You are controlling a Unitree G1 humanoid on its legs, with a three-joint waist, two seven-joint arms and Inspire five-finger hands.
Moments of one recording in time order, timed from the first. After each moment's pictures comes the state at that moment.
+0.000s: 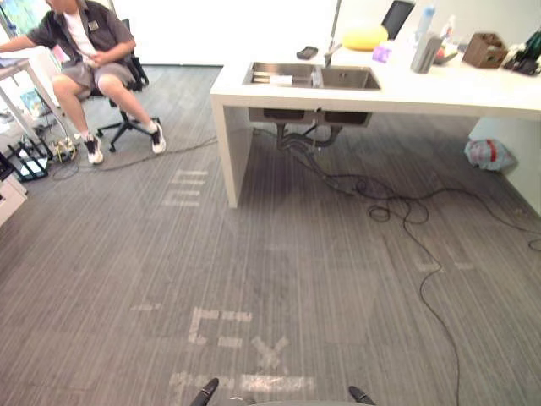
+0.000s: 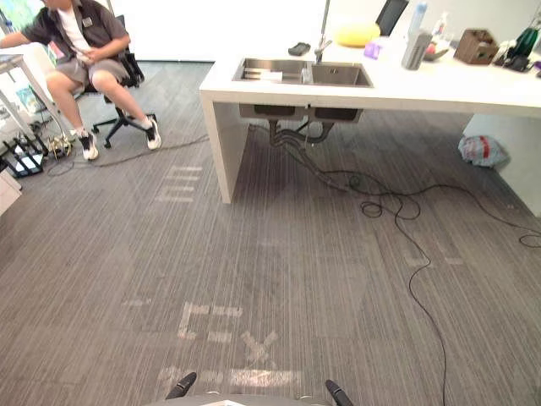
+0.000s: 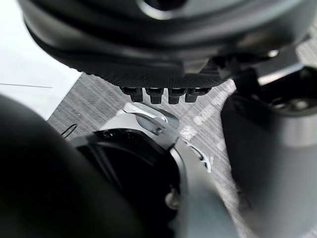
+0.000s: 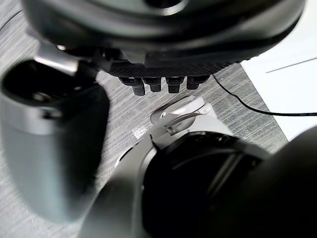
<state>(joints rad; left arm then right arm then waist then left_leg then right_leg) 0.19 0.17 0.15 1.09 -0.57 0.32 -0.18 0.21 -0.13 -0.25 1.09 0.44 0.28 0.13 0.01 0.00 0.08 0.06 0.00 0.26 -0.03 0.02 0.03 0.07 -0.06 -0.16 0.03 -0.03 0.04</state>
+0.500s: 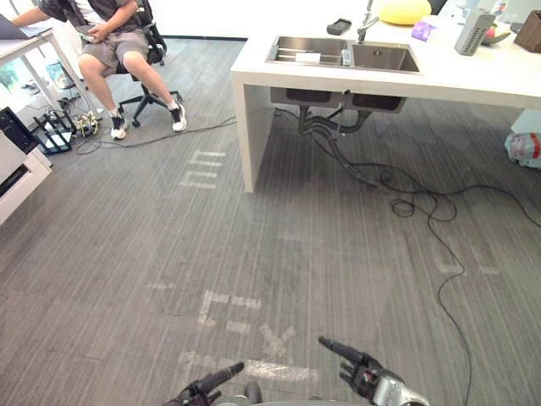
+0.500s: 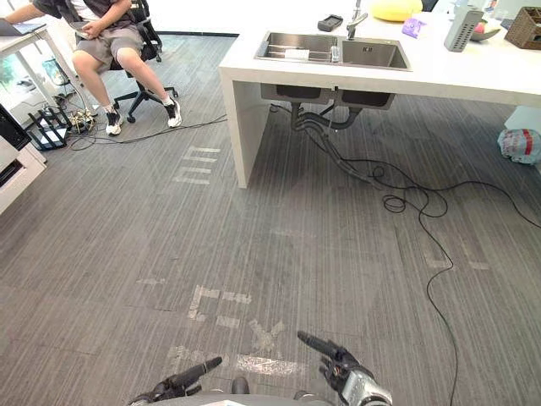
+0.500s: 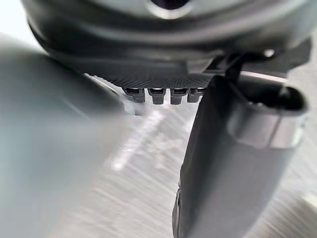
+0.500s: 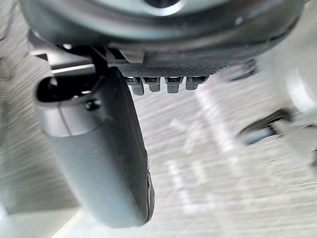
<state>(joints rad) 0.05 0.14 0.03 0.99 -0.60 0.16 -0.08 -0.07 -0.09 -0.19 1.05 0.40 0.14 0.09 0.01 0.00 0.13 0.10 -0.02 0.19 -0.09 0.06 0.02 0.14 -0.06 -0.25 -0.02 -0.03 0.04</state>
